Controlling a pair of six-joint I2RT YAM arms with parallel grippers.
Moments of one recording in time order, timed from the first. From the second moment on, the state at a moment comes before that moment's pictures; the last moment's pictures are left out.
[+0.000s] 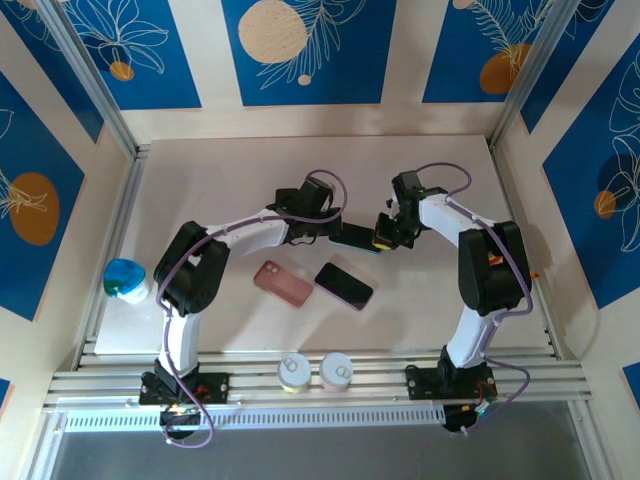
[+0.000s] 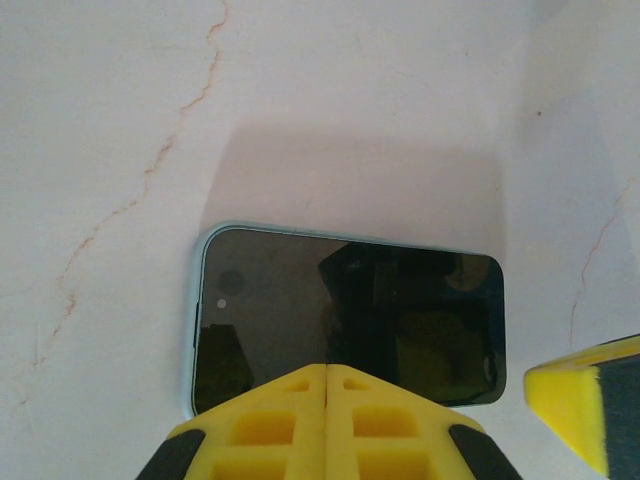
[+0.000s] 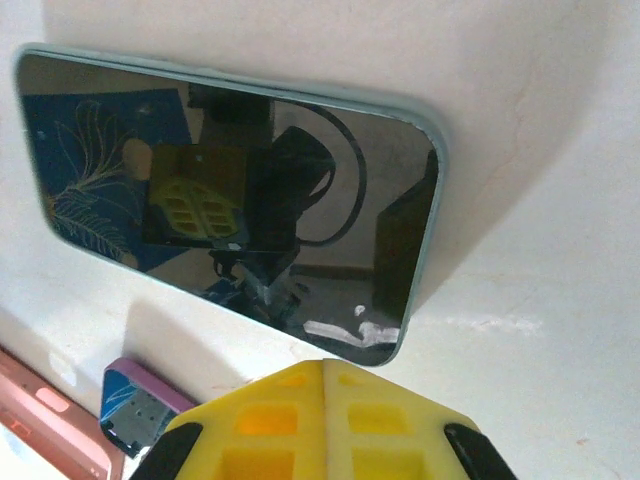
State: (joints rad) left arm -0.70 2.01 1.43 -0.22 0.13 -0.62; right arm 0.23 1.81 1.21 -0.74 -0.33 0.48
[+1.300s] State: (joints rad) left arm -0.70 2.15 1.48 -0.23 0.14 -0.61; right arm 0.37 1.87 1.26 -0.81 -0.08 0.45
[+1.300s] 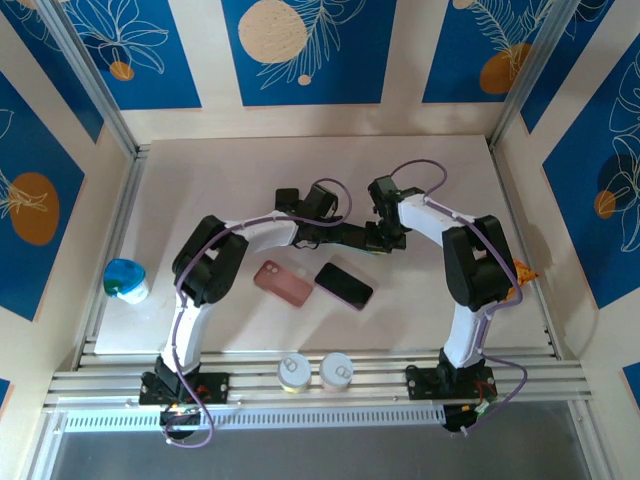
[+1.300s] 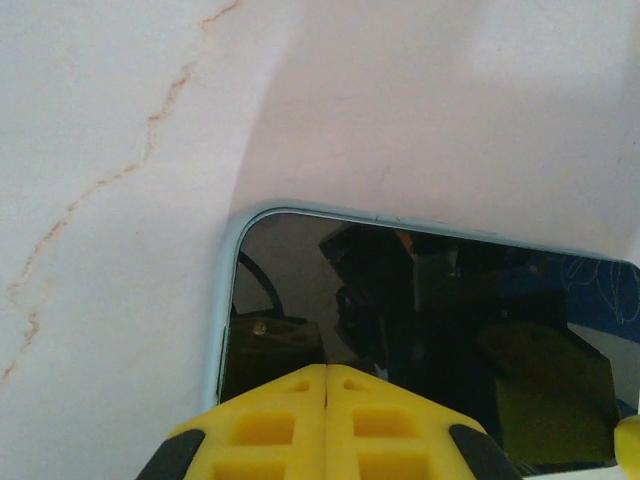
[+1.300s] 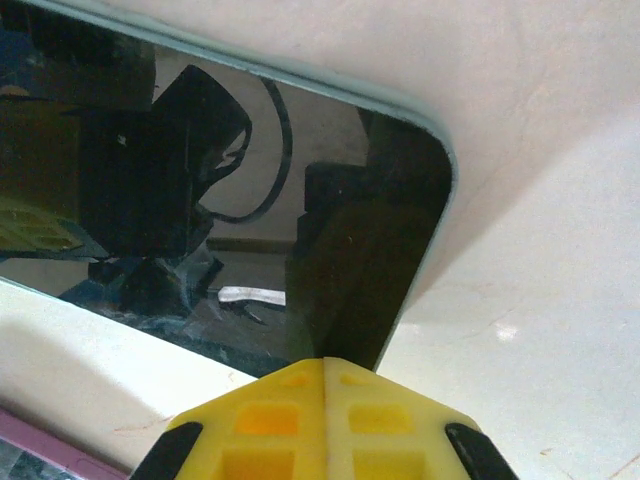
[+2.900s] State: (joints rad) left arm -0.64 2.08 1.36 -0.18 0.15 -0.58; right arm 0.41 1.84 1.23 -0.81 -0.21 0.52
